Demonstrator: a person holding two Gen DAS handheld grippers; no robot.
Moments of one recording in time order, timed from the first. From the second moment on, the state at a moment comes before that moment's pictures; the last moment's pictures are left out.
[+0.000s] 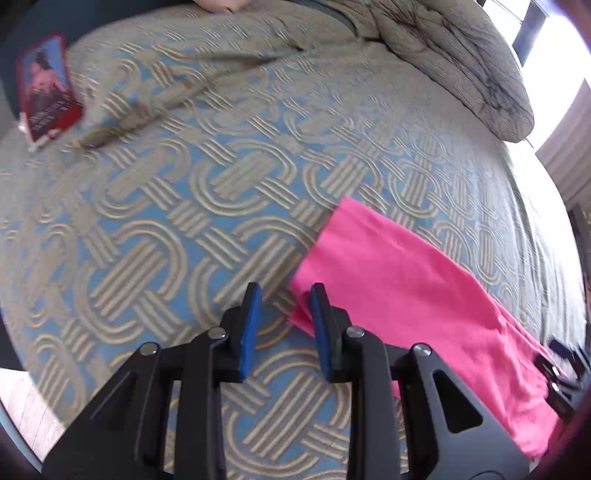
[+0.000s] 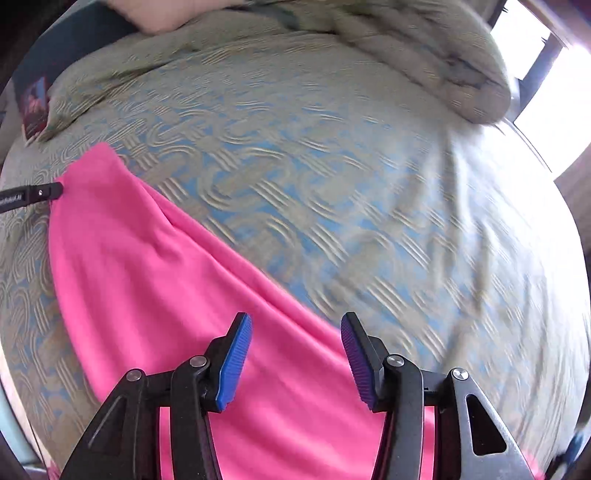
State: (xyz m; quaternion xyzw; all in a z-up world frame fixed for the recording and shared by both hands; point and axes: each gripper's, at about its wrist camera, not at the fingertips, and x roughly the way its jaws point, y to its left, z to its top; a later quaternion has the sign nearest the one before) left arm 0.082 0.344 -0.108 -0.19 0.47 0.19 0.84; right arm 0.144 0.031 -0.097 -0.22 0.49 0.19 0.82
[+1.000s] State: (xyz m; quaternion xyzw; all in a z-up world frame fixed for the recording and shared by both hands) left arm 0.172 -0.042 -0.081 0.05 0.51 -0.07 0.86; right arm -0.048 -0.495 -0.099 0.24 0.46 -0.19 0.84
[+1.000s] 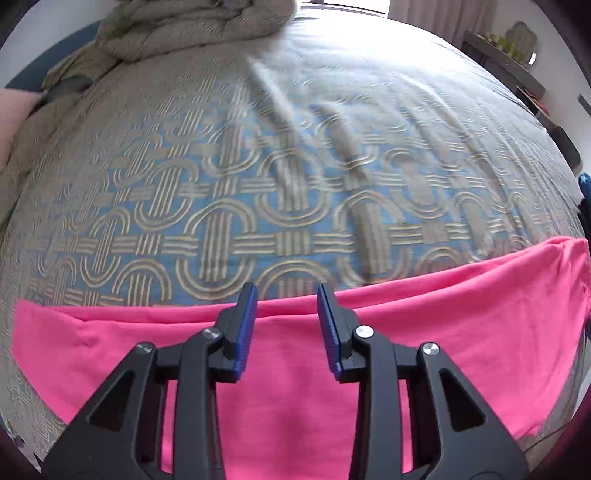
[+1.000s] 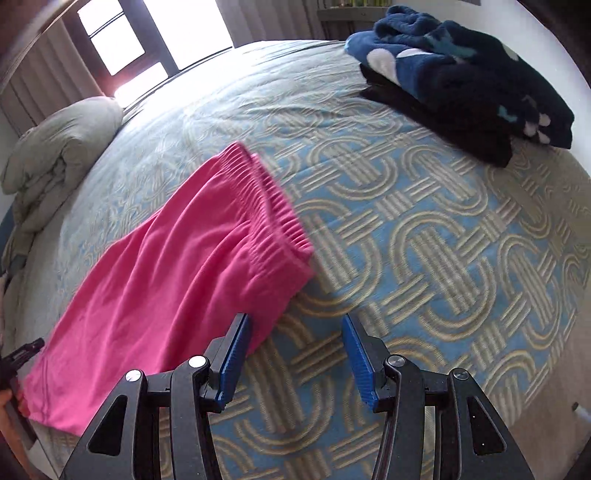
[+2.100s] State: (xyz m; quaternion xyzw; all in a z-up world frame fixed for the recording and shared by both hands) left arm 0.101 -0.247 -0.085 0.14 0.53 -0.30 0.78; right arm 0.031 -0.488 -0.048 0.14 0.48 -0.07 0.86
